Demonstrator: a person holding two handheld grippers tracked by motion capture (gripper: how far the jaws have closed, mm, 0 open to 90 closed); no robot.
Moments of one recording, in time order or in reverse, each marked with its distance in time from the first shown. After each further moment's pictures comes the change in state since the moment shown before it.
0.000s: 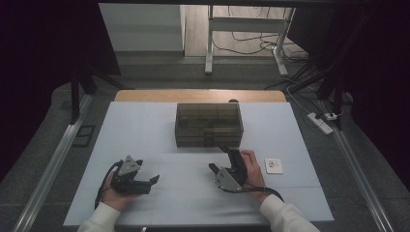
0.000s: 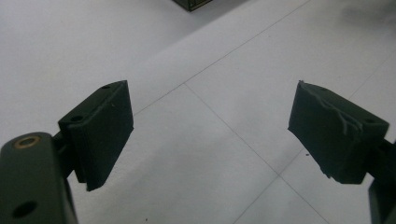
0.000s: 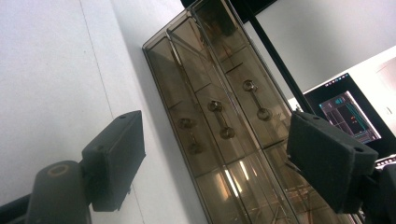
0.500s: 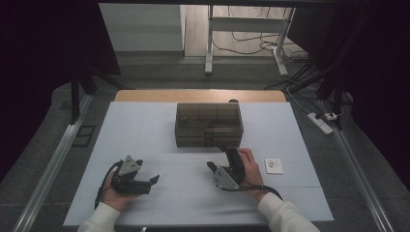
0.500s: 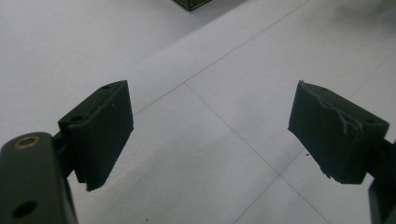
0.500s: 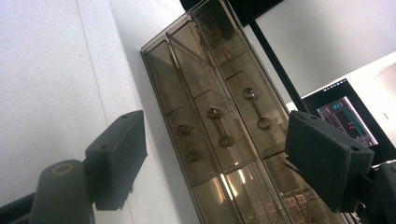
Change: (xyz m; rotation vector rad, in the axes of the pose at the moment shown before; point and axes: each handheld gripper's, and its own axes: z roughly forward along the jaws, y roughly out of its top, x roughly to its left) left arm 0.000 0.000 0.000 0.001 0.000 0.001; right arm -0.001 0.002 0.007 -0.009 -0.003 -0.024
